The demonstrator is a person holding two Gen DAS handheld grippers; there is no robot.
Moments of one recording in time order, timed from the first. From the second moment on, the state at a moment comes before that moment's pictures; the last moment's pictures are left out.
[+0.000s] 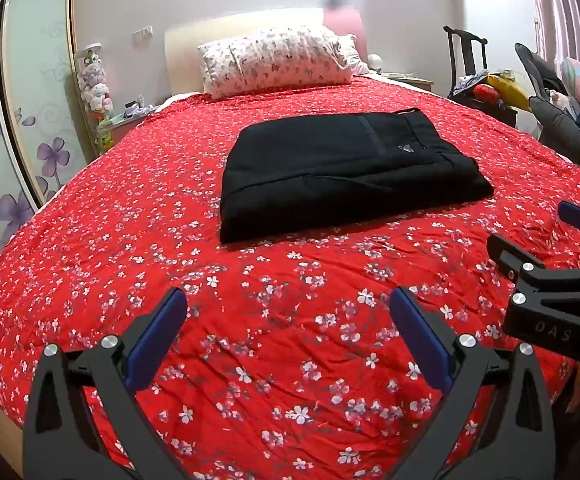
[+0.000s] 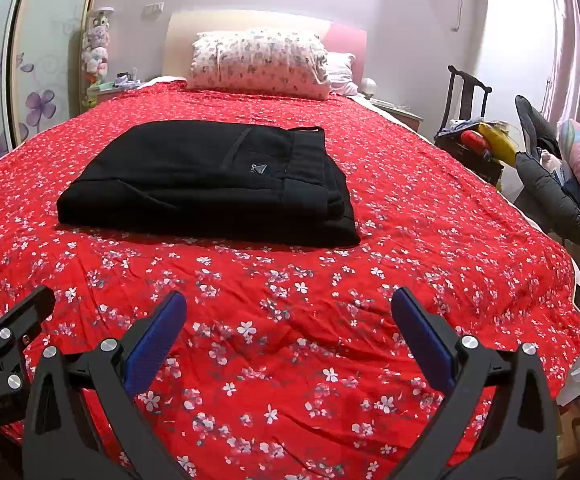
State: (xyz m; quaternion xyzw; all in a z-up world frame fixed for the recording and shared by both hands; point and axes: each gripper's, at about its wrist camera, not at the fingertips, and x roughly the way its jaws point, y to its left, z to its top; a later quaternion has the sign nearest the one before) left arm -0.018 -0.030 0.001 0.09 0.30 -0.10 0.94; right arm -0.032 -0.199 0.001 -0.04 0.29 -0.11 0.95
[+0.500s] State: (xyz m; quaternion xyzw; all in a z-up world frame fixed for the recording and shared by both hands) left arm -0.015 -0.020 0.004 0.08 0.31 -0.09 0.94; right arm -0.031 -0.210 -0.004 -0.04 0.30 -0.10 0.95
